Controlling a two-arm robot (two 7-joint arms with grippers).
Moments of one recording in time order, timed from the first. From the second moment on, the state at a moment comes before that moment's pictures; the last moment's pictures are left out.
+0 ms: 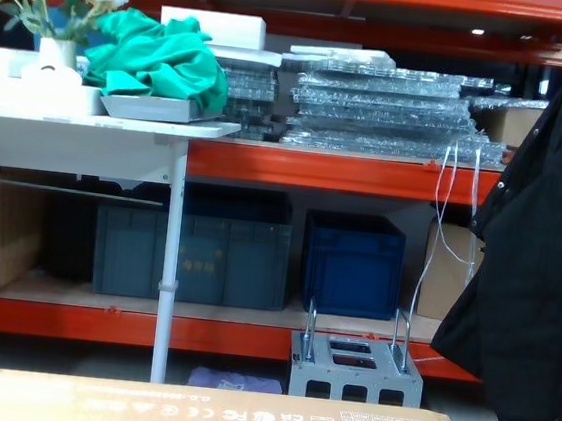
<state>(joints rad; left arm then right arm) -1.47 0.98 1.56 -0.90 0.05 0.15 -1.47 1.11 0.96 -0.95 -1.13 -0.16 -0.01 1.41</state>
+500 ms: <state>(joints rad) -1.47 0.98 1.56 -0.90 0.05 0.15 -1.47 1.13 1.03 -0.90 -1.22 -0.11 -0.02 1.42</state>
